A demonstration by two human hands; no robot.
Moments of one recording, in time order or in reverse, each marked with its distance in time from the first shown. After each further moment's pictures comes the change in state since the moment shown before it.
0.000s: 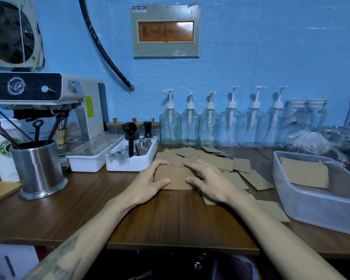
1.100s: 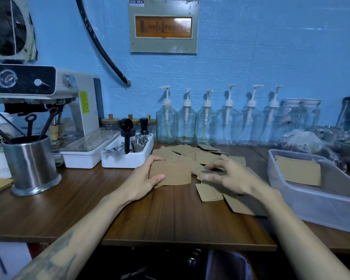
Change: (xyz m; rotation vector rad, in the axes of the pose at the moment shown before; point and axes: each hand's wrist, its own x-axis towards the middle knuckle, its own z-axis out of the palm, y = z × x) left_hand 0.000 -0.001 -0.001 0.016 0.004 -0.056; right_hand -0.024 0.035 -0.043 0.042 -0.097 0.267
